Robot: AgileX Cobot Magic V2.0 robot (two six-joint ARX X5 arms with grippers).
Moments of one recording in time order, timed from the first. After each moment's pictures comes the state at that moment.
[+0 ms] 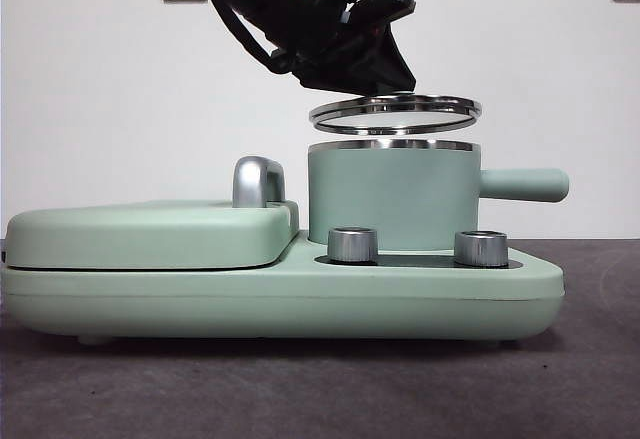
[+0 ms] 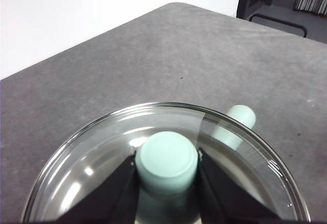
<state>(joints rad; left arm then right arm) -0.70 1.73 1.26 0.17 0.17 0.09 0.49 0.48 0.69 -0.64 -0.13 0.18</state>
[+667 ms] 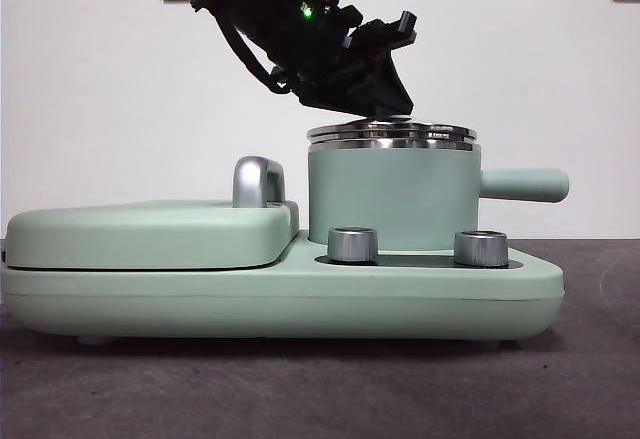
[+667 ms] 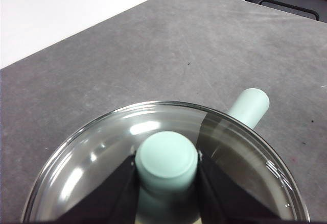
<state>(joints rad) -0.70 1.76 1.26 0.17 0.15 0.10 0.49 0.48 0.69 -0.64 -0.13 0.18</state>
